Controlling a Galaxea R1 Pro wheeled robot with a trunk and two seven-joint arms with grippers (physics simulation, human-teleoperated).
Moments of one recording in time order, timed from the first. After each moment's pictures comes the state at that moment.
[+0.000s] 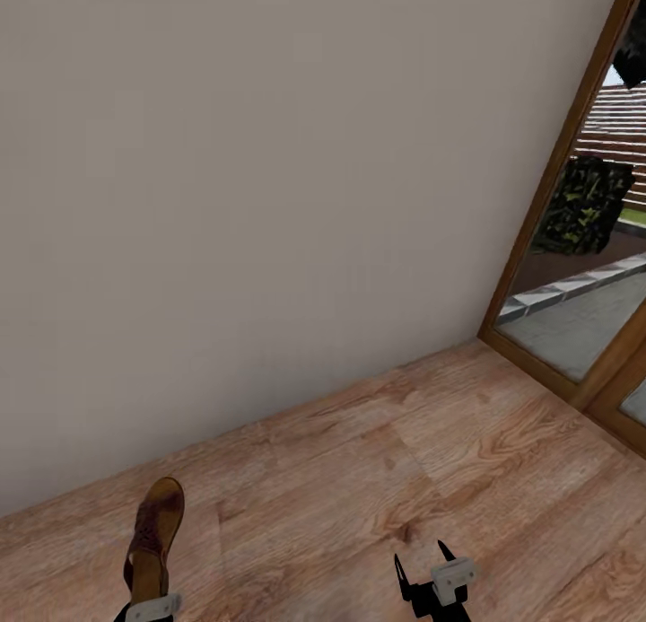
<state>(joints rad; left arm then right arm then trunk) -0.23 0.08 0.06 -0.29 0.10 -0.58 0.05 -0.40 0.00 0.47 -0.03 -0.20 -0.96 -0.06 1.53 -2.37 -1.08</state>
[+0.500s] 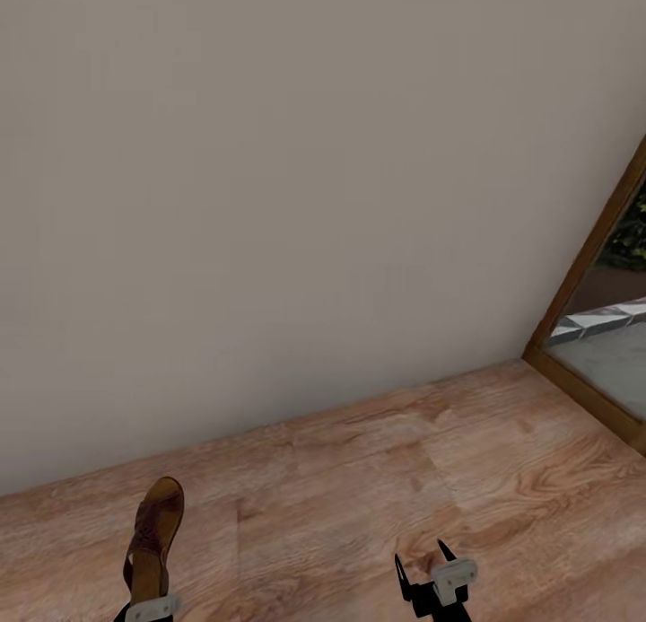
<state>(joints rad) -0.23 0.08 0.06 -0.29 0.10 -0.59 0.05 -0.41 0.00 0.47 -0.03 -0.20 -0.97 -0.06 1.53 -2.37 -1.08</state>
